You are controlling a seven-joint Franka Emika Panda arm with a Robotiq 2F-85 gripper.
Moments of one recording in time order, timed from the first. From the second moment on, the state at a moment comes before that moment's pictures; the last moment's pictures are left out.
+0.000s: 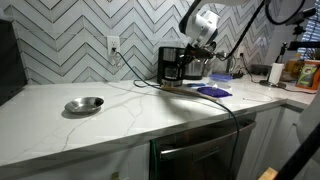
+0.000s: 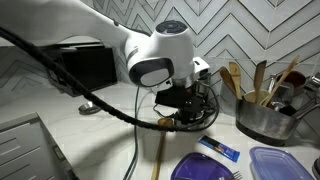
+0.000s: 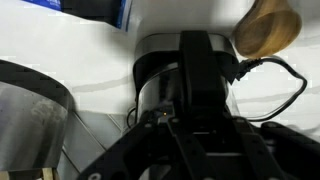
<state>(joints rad) -0.30 0.27 -0.09 -1.81 0.56 2.54 -0.91</state>
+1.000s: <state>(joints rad) -0.32 0.27 -0.07 -1.80 0.58 2.55 -0.95</state>
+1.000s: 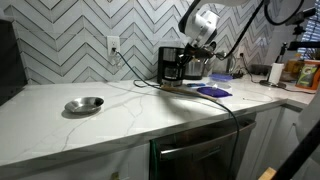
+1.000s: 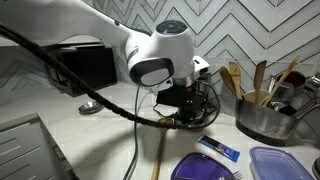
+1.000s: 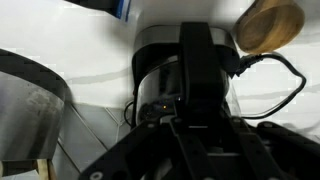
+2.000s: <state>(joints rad) -0.33 0.16 -0.08 -1.89 0.59 2.38 -1.19</state>
